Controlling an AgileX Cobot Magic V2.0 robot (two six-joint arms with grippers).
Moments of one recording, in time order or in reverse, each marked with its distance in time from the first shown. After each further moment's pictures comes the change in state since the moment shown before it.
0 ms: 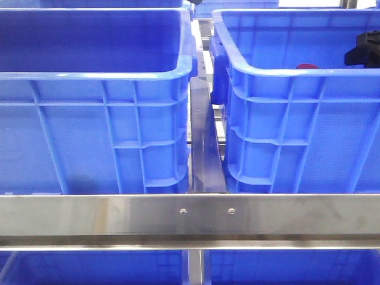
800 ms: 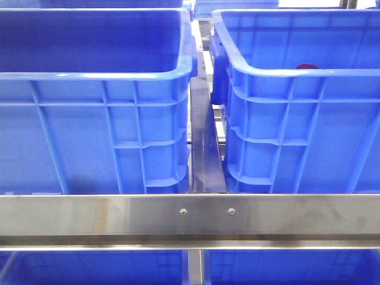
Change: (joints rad) left arm 0.000 -0.025 0.000 0.063 0.000 0.010; right arm 0.000 -0.452 0.215 -0.117 0.081 0.143
